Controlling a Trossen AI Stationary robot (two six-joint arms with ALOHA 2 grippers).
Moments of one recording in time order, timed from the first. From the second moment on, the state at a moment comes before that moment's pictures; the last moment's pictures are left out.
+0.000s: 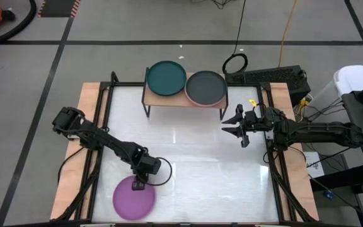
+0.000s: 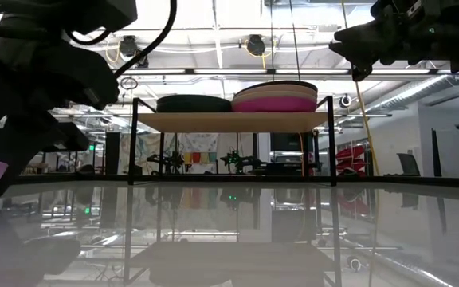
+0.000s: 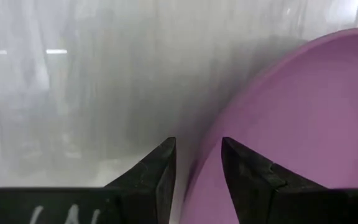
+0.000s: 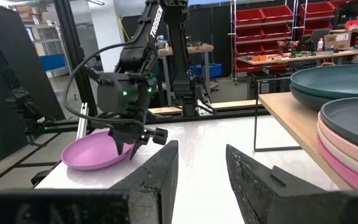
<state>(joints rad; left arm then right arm) -0.38 1.66 0.88 -0.55 0.35 -0.42 -0.21 0.64 0.21 0.44 -0.26 0.12</state>
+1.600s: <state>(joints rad) 0.67 1.22 1.33 -0.57 0.05 -0.21 -0.21 0.64 0.21 0.45 -0.16 0.11</state>
